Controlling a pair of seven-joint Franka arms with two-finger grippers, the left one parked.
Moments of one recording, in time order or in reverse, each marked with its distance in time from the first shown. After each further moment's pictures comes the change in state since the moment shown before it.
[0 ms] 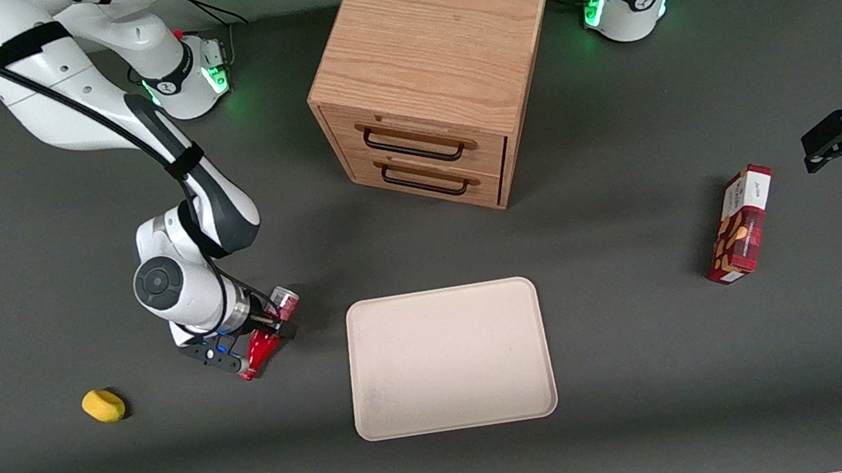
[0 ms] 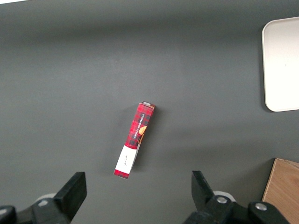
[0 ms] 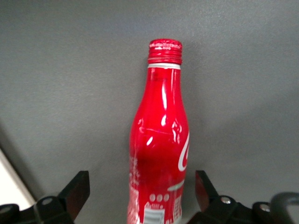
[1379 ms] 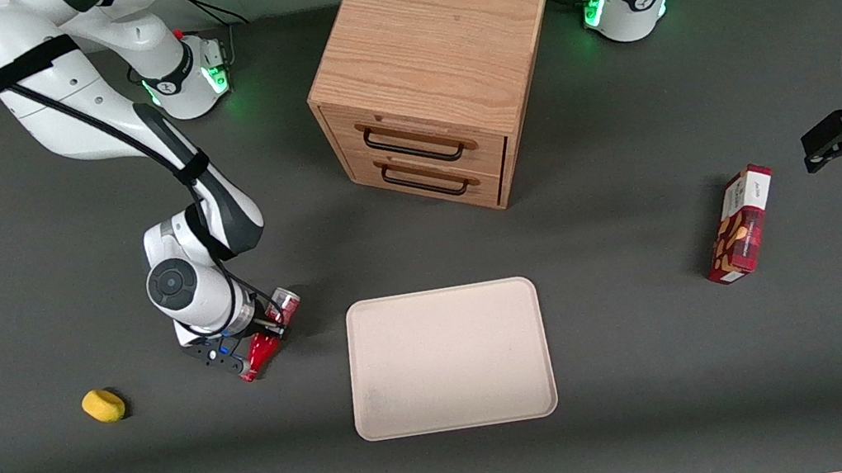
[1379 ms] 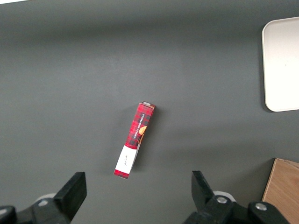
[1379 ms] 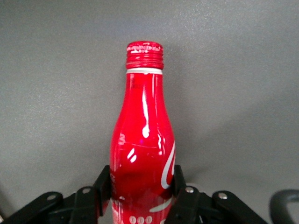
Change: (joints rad) arm 0.000 0.026 -0.003 0.001 -0.081 0.025 0.095
